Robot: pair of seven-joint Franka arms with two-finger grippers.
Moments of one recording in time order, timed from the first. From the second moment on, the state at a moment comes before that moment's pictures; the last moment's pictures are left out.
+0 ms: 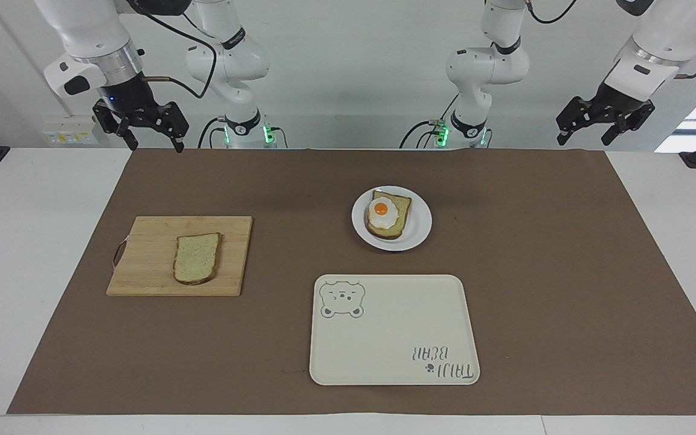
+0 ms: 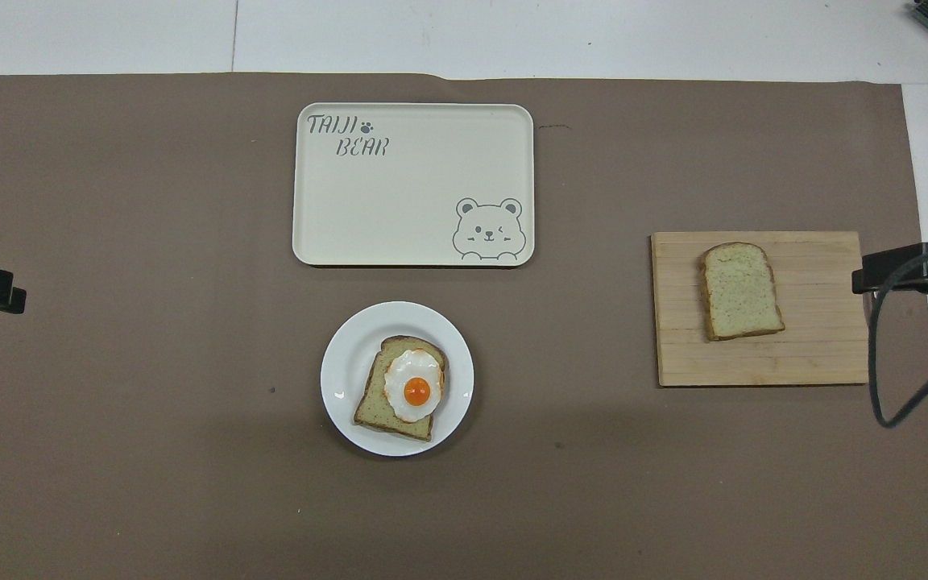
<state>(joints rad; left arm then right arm) -0.04 -0.06 0.02 -1.54 -0.02 1.42 0.03 0.05 -0.08 -0.07 -1.61 0.01 1.55 0.08</state>
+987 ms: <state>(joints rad) -0.04 -0.06 0.02 -1.54 -0.08 1.43 0.03 0.05 -0.08 -0.07 -1.61 0.01 1.55 0.08</state>
